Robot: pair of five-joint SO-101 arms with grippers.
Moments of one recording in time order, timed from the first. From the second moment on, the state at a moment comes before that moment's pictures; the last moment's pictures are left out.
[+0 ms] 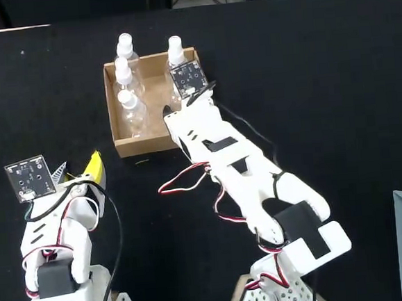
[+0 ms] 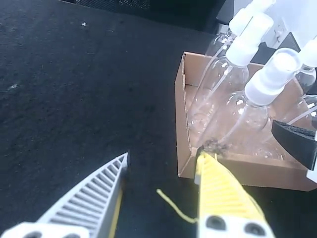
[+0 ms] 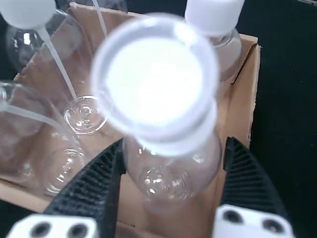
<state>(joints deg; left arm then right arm) -10.9 -101.8 81.2 52.7 7.3 -23.1 2.8 43.7 -3.0 0.7</state>
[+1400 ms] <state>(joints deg) -10.9 -101.8 81.2 52.7 7.3 -23.1 -3.6 43.7 10.8 0.7</state>
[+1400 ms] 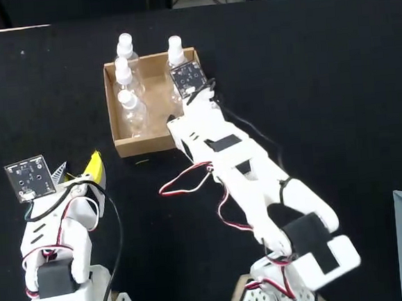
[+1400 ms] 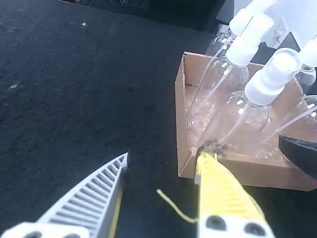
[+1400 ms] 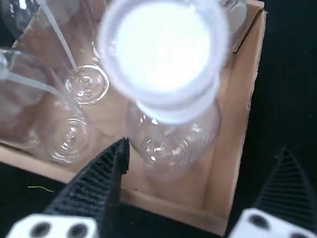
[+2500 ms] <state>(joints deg) -10.9 -101.8 81.2 52.7 7.3 -23.2 -32.8 48.7 32.8 -0.7</state>
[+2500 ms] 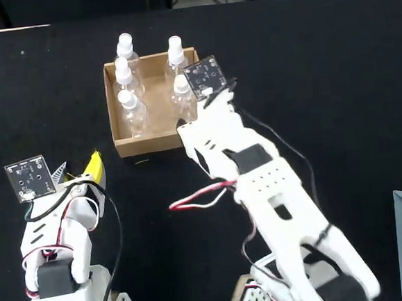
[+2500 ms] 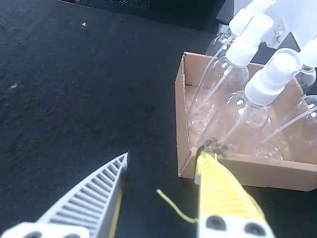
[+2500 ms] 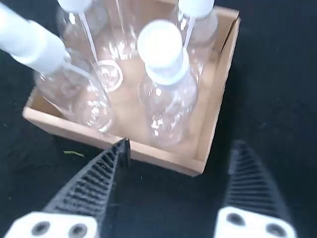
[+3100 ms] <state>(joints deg) -10.9 -101.8 81.2 52.7 7.3 -23.2 -62.6 62.7 33.1 0.5</state>
